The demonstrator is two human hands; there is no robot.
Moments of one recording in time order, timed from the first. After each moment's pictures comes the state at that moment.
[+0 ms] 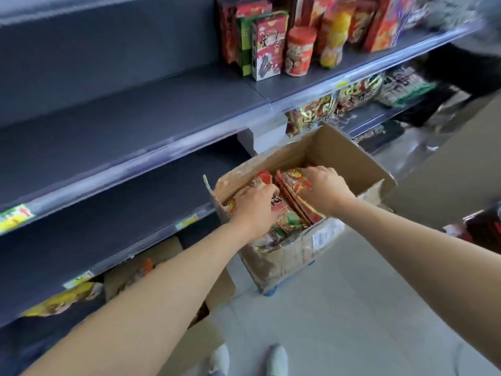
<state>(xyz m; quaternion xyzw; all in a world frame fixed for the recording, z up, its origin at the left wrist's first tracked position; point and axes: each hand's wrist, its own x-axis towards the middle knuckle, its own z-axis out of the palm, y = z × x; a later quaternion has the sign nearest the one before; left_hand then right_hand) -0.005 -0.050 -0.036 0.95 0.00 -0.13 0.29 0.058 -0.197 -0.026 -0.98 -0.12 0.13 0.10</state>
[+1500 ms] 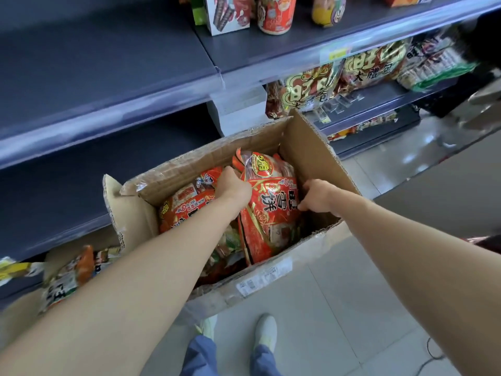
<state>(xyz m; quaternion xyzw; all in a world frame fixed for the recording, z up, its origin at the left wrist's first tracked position) 0.174 -0.148 -0.149 0.78 0.40 -0.10 0.46 0.229 -0.304 -0.131 -0.91 -0.04 0.40 0.11</state>
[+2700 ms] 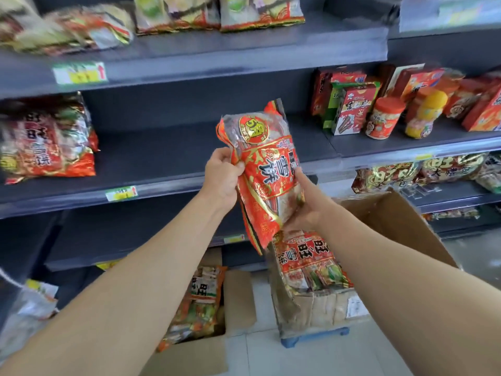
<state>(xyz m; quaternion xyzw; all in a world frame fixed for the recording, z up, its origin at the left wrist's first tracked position) -0.010 0.058 0.072 0.53 0.32 0.24 0.75 0.079 -0.077 0.022 -0.48 0.15 0.55 0.66</state>
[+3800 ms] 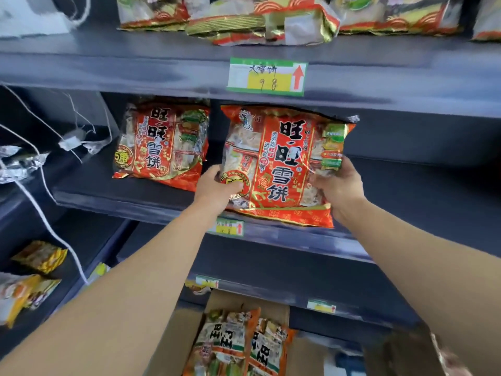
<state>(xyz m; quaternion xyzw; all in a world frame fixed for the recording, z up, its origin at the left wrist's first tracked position) -0.099 0.400 0.004 0.64 0.47 0.27 0.54 0.079 0.273 0.011 -0.67 -0.16 0.29 0.66</state>
